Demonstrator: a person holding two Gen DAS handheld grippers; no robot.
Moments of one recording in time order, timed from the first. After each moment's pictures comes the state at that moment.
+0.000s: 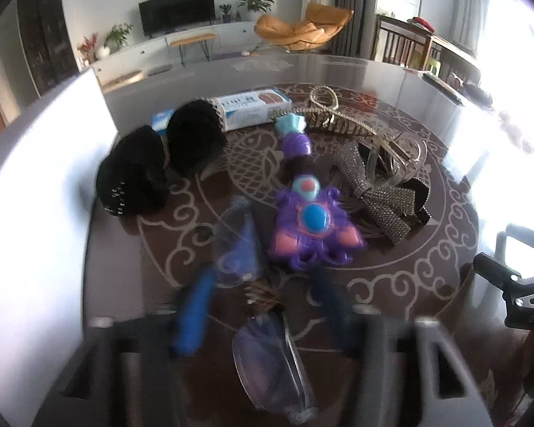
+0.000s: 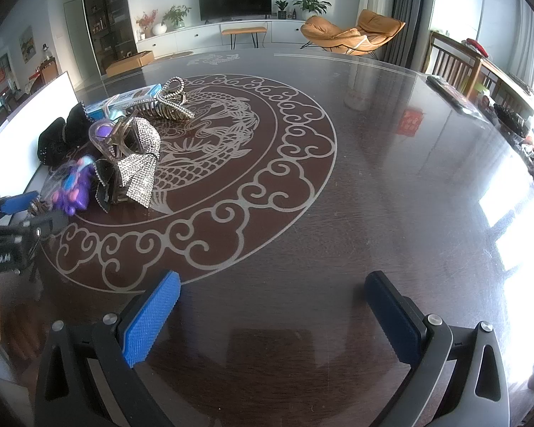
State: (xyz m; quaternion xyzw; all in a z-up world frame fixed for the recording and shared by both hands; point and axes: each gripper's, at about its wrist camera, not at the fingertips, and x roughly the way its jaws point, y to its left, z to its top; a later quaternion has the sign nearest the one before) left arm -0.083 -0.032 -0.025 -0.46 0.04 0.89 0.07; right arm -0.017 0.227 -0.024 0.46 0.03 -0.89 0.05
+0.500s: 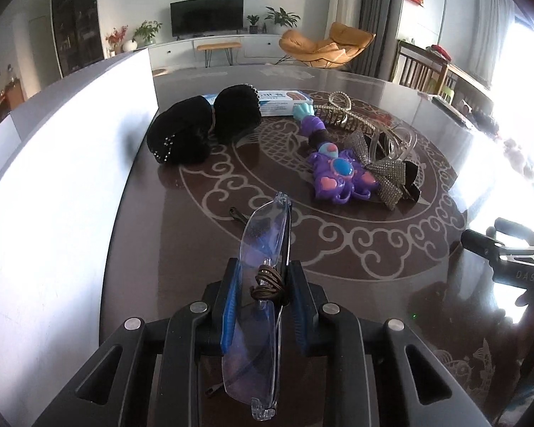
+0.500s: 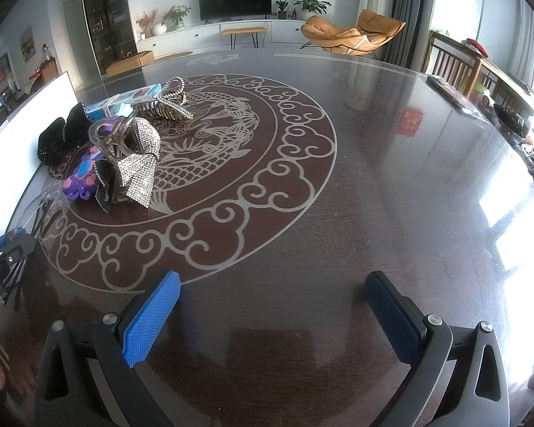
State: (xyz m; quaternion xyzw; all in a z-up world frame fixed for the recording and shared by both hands) left arm -0.032 -0.053 -0.028 -0.43 -0.01 0.90 0.04; right arm -0.017 0.226 -0.024 0.46 0.03 -0.89 0.05
